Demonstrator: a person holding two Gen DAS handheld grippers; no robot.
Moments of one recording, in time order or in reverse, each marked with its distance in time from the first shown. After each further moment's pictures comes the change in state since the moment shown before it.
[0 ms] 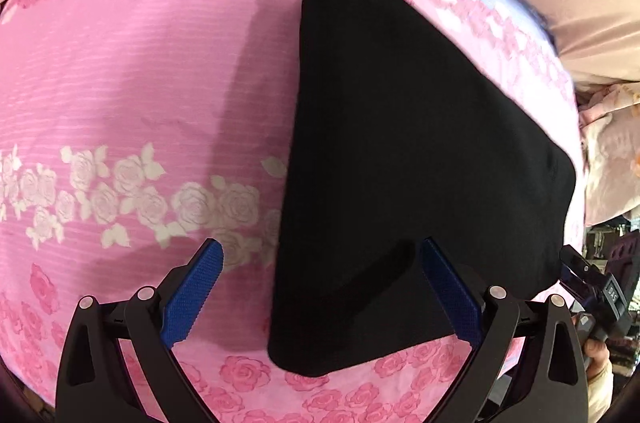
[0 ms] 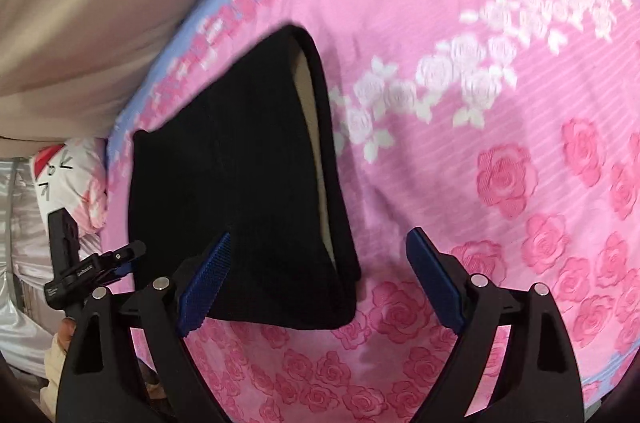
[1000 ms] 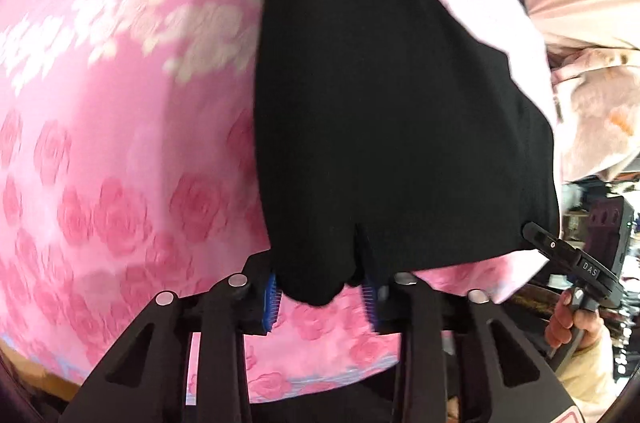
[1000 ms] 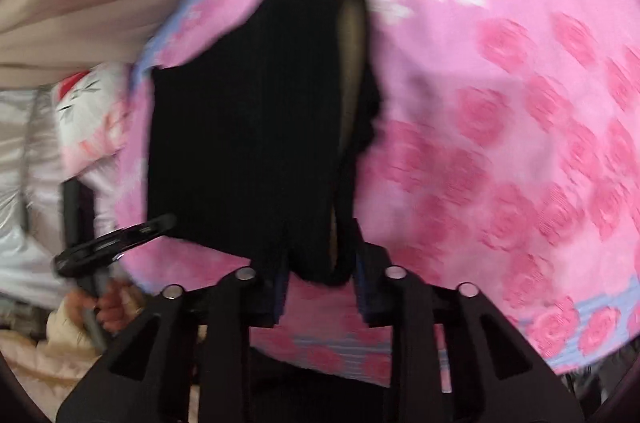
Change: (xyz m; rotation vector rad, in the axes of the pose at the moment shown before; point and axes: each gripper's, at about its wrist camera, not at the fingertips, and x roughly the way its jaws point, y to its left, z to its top) left arm -0.015 0.008 -0.110 -0.012 0.055 -0.098; right arm -0.025 -0.004 -0.068 -0.107 0.144 0.053
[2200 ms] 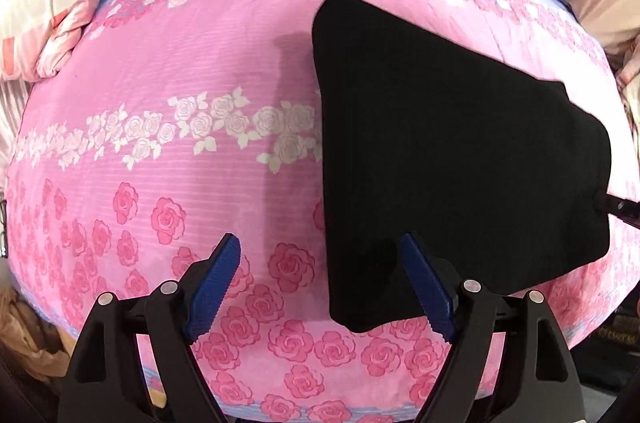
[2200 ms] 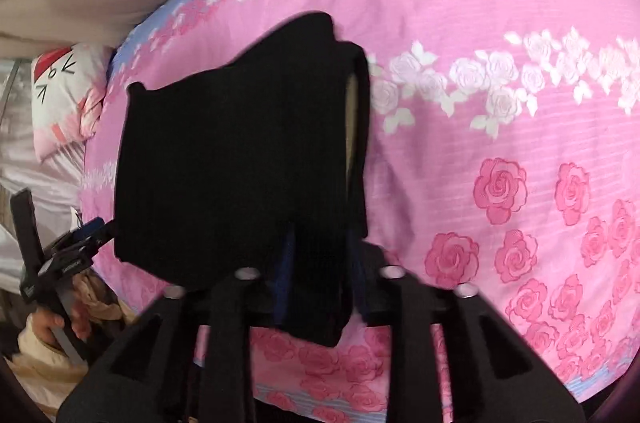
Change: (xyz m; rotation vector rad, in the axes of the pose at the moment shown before) left arm -0.028 -0.038 0.002 0.078 -0.201 0.407; right arm -0.004 0.032 0.073 -0.176 0.012 -0.081
